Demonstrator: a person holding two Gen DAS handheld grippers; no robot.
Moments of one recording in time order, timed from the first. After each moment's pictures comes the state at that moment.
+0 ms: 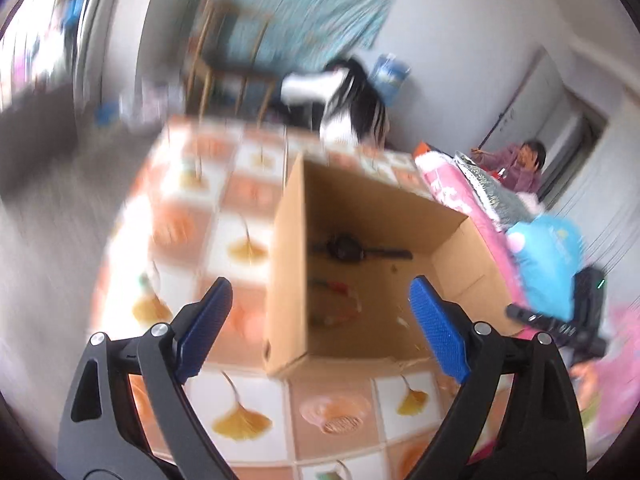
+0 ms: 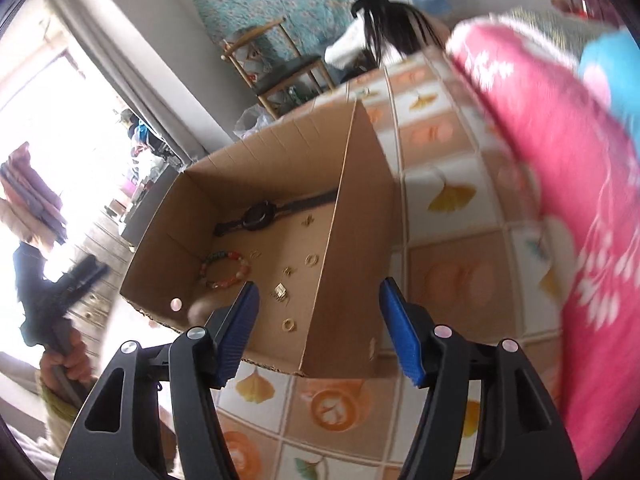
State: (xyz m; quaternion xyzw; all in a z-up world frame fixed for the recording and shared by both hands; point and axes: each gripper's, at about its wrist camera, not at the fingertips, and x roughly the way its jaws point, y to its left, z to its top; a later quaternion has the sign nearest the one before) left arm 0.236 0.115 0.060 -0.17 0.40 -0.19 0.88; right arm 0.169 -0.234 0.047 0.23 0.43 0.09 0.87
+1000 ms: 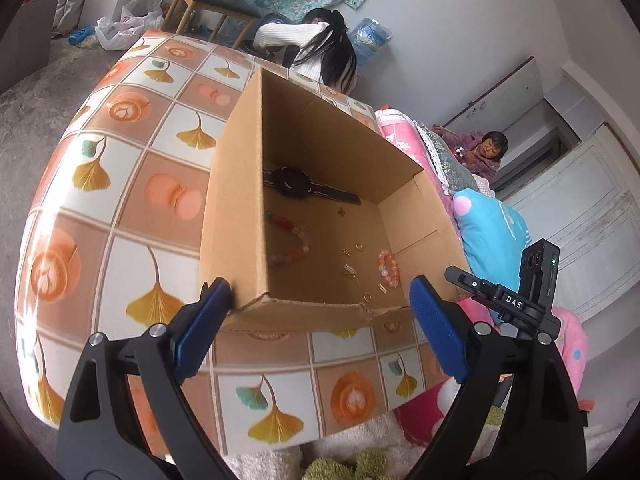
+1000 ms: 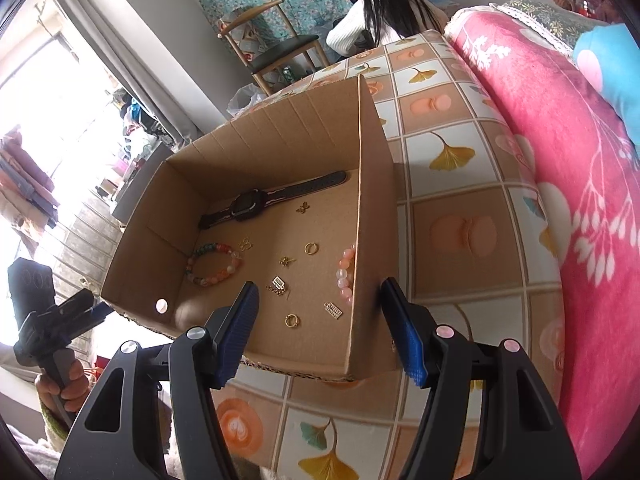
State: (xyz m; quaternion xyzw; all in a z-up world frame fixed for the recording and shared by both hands) left arm 0.161 0.096 0.030 -0.22 0.45 -0.26 0.83; right arm 0.142 -0.215 0.043 0.20 0.46 0.08 0.86
